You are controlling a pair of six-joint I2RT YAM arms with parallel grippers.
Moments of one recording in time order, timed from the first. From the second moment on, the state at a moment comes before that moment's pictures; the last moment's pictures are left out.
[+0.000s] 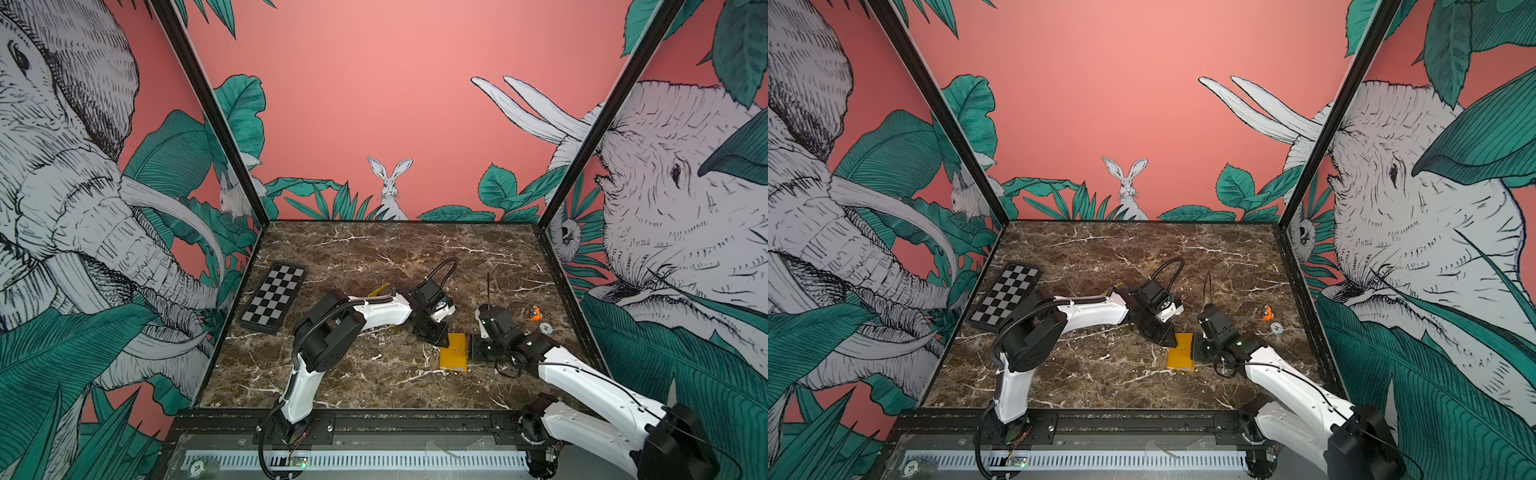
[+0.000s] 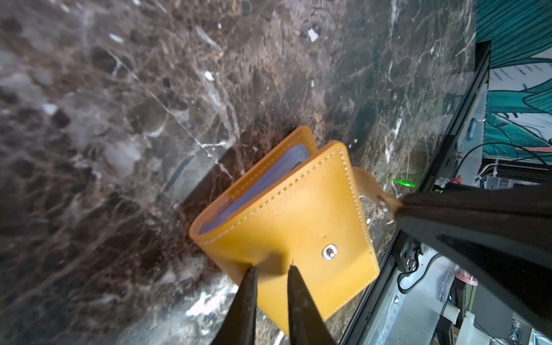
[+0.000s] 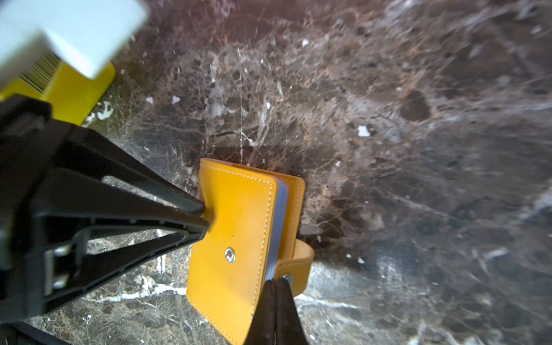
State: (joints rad) left arm -0.95 2.03 1.34 -0.45 0.55 -0.37; right arm 0.59 0.96 0.53 -0.61 -0.03 0.59
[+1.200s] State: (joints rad) left arm -0.96 2.03 1.36 -0.47 0.54 -0.37; right arm 0.65 1.18 0.57 -0.48 -0.14 0.59
